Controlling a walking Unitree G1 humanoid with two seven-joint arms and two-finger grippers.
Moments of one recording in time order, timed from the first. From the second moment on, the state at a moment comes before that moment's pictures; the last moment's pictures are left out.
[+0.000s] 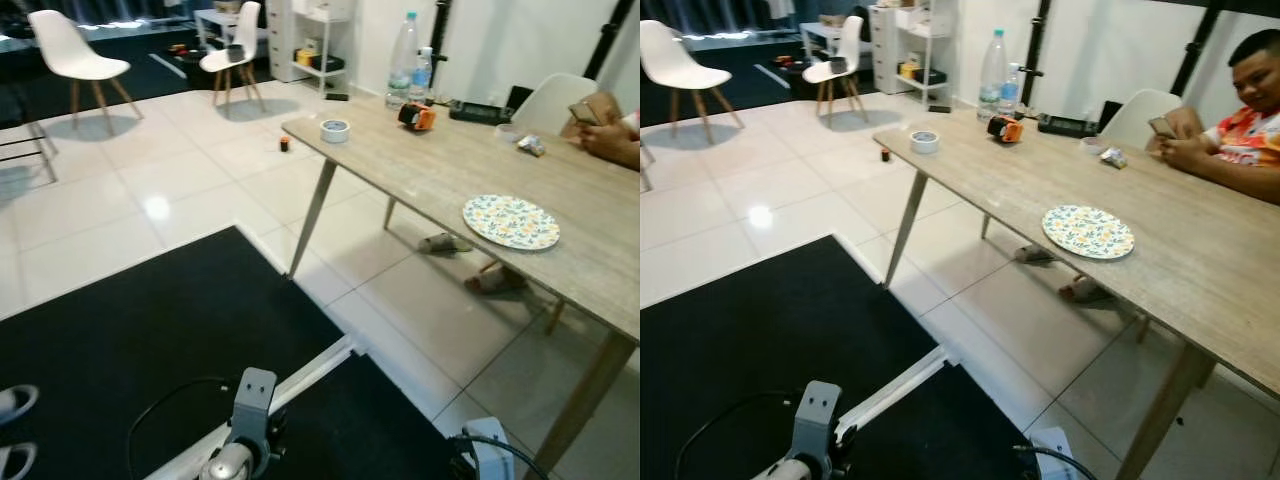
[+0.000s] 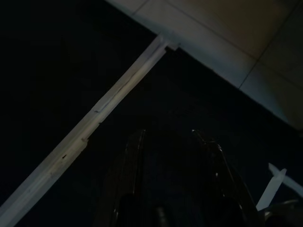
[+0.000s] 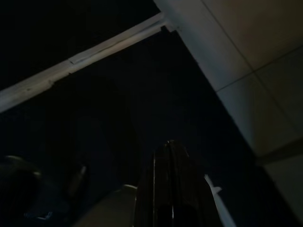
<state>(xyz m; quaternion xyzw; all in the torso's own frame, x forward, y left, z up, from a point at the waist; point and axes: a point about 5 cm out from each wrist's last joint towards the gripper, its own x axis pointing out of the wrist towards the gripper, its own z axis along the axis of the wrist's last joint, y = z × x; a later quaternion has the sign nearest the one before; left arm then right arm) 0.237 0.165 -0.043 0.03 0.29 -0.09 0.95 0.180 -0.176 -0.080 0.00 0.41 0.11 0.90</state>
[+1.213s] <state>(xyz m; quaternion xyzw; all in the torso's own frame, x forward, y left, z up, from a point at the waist) 0.241 0.167 -0.039 0.03 0.28 -0.09 0.96 0.175 -0.170 -0.083 0.03 0.41 0.09 0.91</state>
